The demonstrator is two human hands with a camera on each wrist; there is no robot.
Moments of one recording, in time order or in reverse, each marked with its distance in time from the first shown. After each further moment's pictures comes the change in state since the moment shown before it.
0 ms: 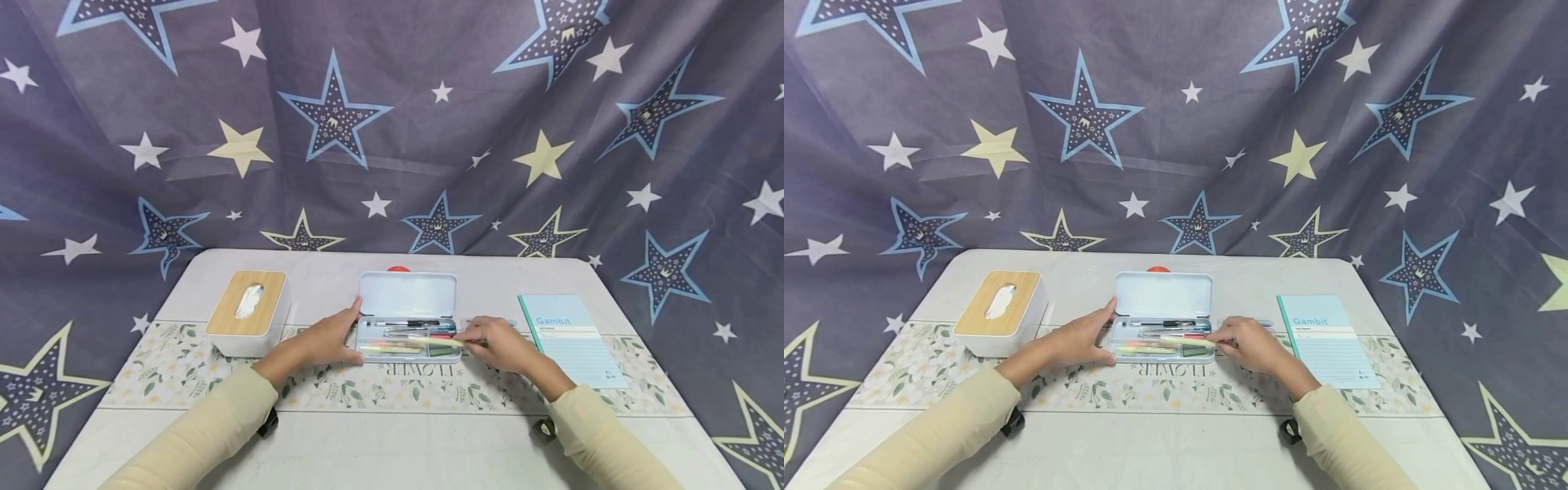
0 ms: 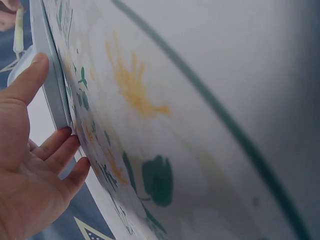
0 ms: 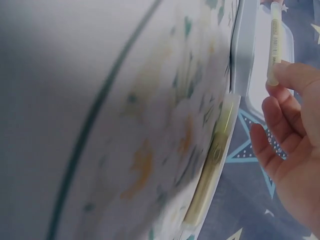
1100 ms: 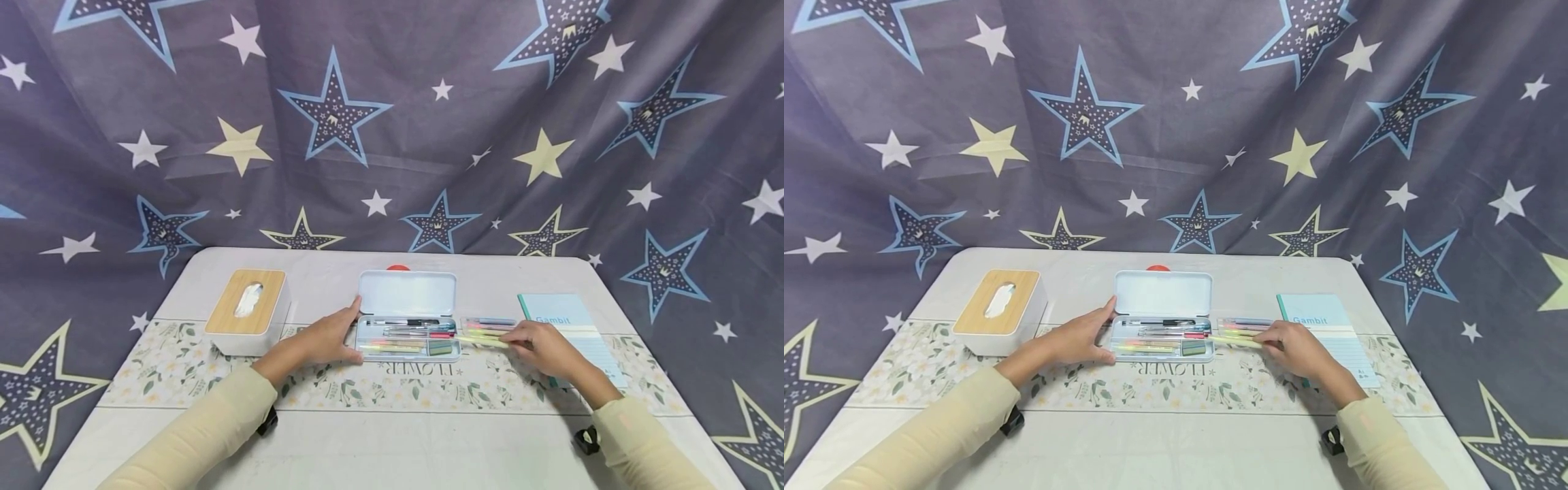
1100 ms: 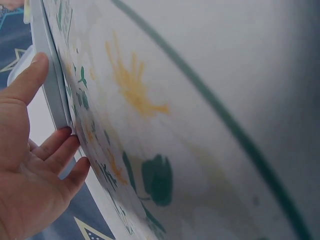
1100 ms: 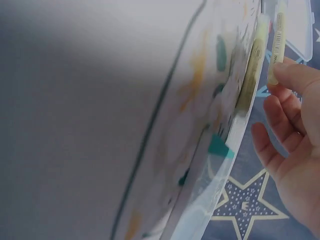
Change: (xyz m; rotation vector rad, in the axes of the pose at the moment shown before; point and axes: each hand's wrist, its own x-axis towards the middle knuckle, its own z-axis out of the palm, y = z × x) left_hand 0.001 -0.001 0.001 0.000 0.000 0.009; right_hand -0.064 0.047 -0.020 -0.008 0.003 0.186
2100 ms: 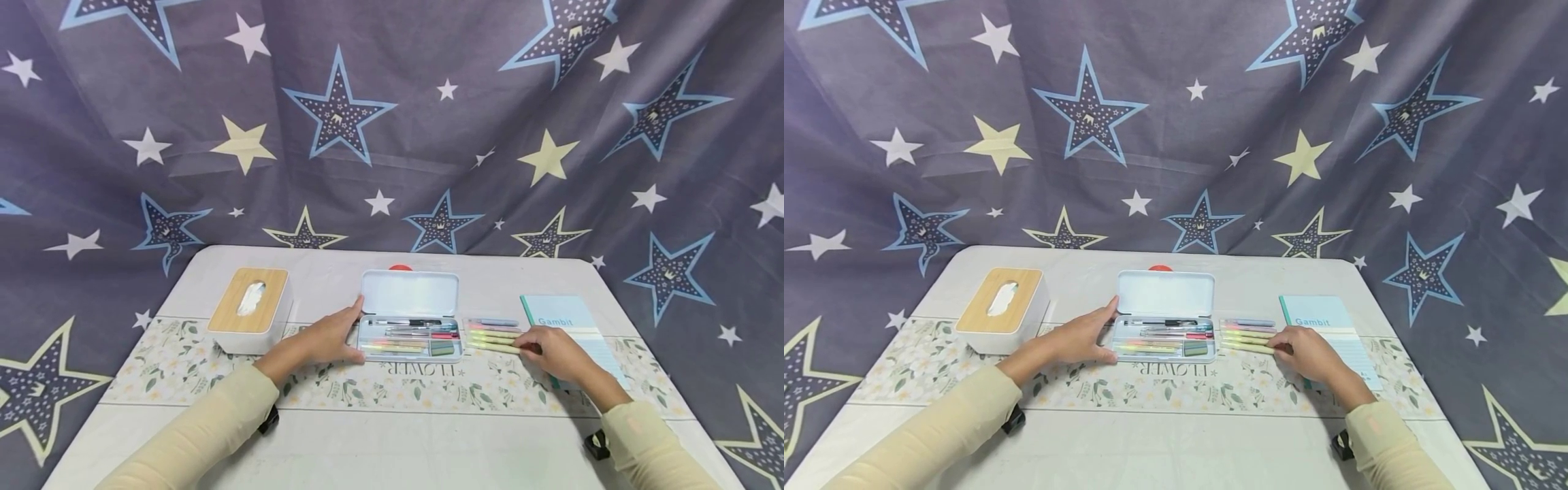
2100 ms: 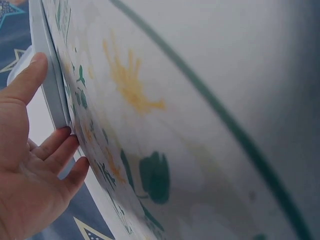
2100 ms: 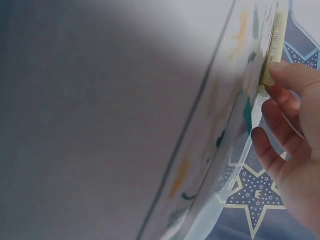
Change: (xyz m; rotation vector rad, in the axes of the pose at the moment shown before) left_hand 0.000 -0.001 0.001 -0.015 0.000 -0.007; right_hand -0.007 0.013 -0.001 -0.066 -0.089 0.106
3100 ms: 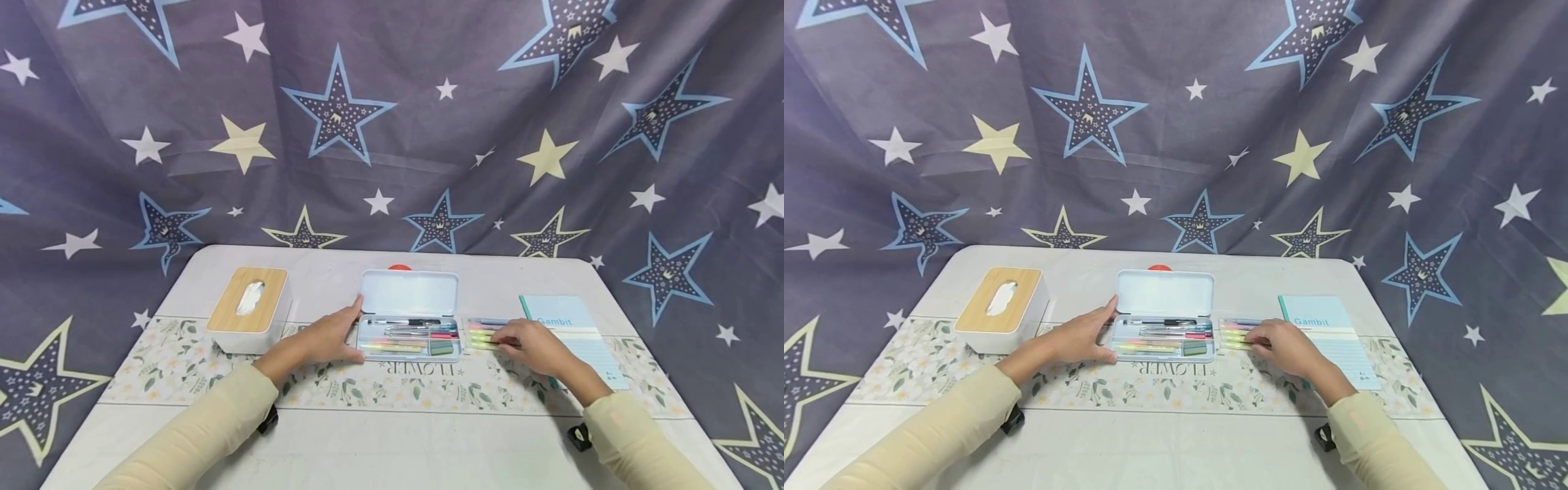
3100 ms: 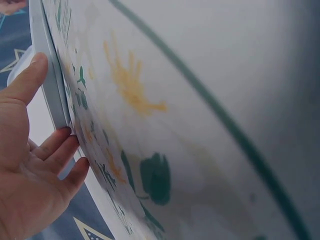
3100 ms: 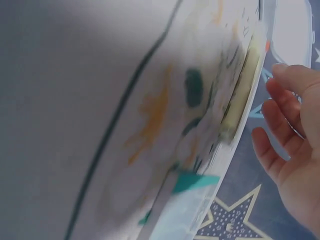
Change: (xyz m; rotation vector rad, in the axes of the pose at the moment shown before) left_hand 0.000 0.000 0.000 -0.005 -0.009 -0.025; right_hand 0.023 -0.033 0.001 -0.046 0.066 -0.132
